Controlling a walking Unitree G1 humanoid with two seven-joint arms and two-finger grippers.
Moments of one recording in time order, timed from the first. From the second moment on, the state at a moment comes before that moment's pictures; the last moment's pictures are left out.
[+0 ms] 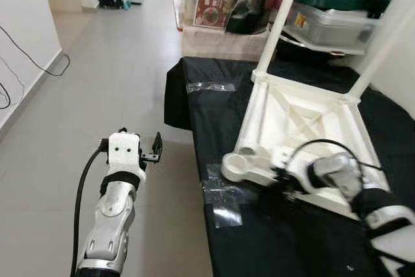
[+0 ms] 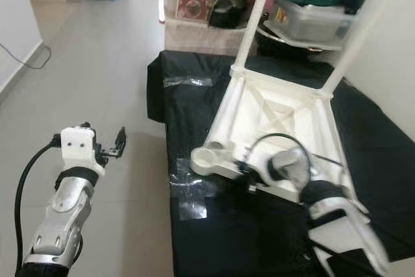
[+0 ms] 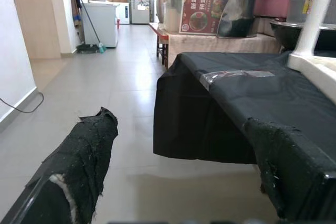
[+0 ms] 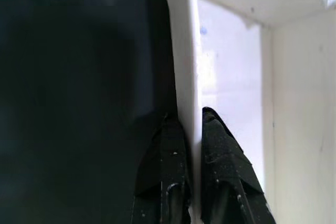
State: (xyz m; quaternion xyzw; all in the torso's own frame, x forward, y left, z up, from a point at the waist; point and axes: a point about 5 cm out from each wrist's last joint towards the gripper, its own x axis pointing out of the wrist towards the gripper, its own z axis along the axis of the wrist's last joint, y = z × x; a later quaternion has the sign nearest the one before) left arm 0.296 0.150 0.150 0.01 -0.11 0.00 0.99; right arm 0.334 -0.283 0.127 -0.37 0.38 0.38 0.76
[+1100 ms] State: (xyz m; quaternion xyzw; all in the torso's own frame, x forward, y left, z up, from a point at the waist) left arm 0.298 0.151 0.146 0.00 -0.10 0.01 0.99; right arm 0.280 -0.353 0.130 -0.52 0.42 0.44 0.60
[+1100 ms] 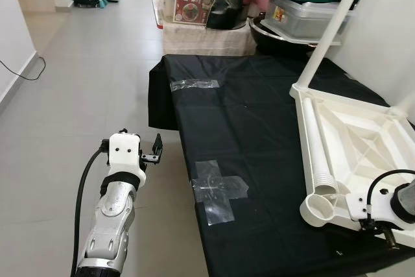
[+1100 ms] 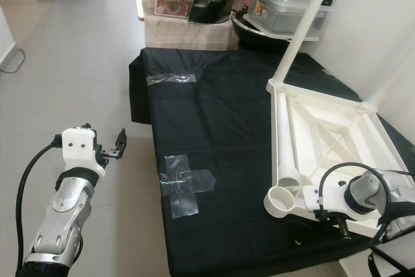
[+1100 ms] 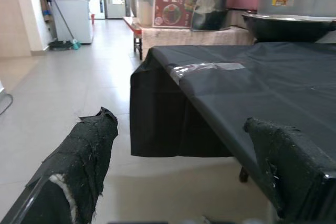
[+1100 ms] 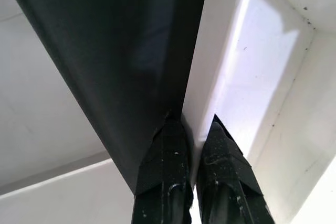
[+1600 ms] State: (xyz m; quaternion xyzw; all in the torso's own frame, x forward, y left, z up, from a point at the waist) left arm 0.298 0.150 0.146 0.00 -0.10 0.01 0.99; right arm 0.307 -0.305 0.138 -0.63 0.29 0.52 0.49
